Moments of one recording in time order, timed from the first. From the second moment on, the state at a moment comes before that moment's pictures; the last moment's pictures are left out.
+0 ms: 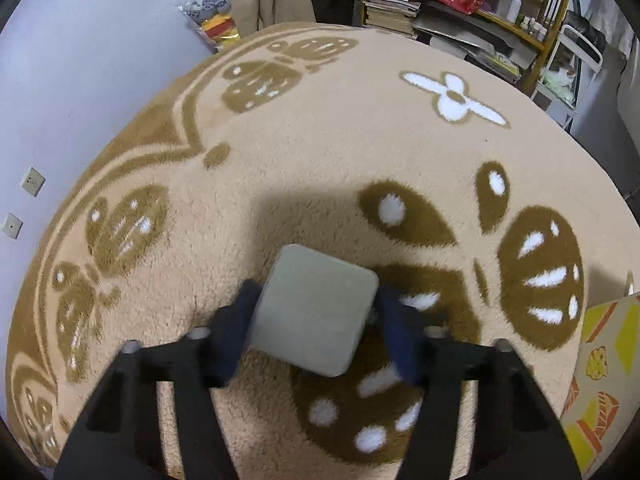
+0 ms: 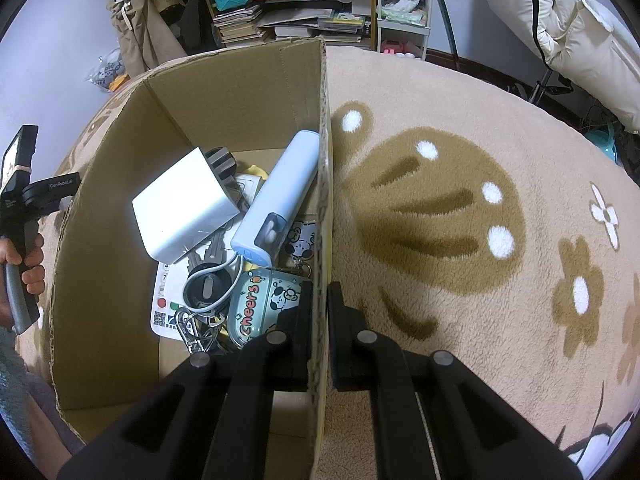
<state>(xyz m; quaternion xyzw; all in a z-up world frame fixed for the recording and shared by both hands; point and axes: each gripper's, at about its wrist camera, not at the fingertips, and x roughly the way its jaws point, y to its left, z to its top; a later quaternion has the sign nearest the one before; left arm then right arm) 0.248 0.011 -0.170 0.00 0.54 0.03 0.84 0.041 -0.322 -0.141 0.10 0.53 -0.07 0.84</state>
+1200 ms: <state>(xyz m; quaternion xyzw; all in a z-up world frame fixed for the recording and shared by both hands) 0.165 -0.104 -0.064 0.08 0.45 -0.08 0.89 0.041 -0.325 -0.141 0.10 0.54 -0.07 0.84</state>
